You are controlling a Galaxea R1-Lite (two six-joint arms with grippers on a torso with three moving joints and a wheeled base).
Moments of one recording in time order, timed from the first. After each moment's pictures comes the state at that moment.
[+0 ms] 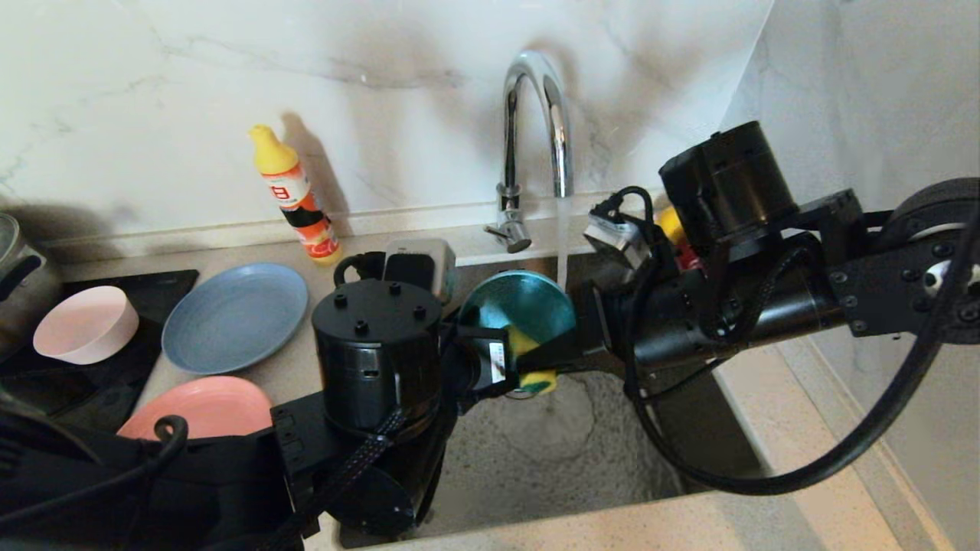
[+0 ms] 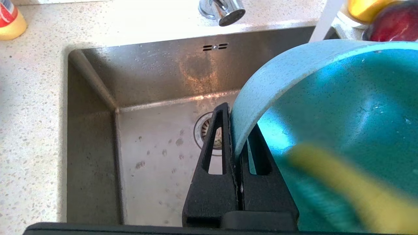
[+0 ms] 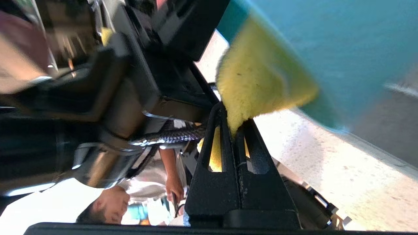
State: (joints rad) left arm -0.90 1.77 -0.82 -0.86 0.71 -0.13; right arm 0.68 1.76 -1.47 0.28 0.51 0.65
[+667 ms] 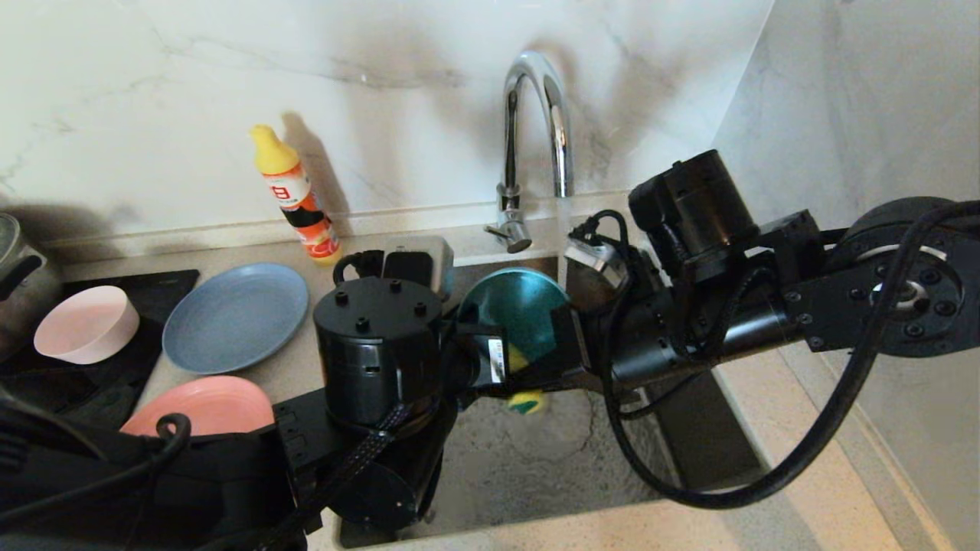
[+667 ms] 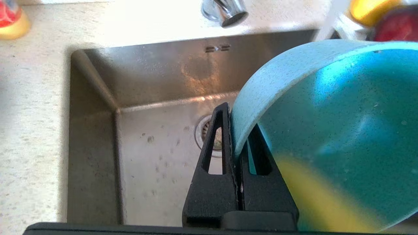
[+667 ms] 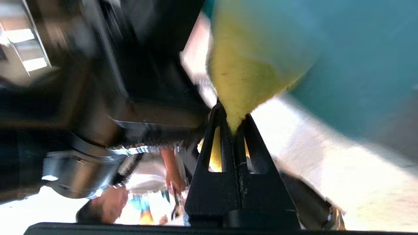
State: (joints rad) left arm -0.90 1.78 -0.82 -0.86 0.71 -0.14; right arm 0.69 1.80 -1.47 0.27 0.51 0.65
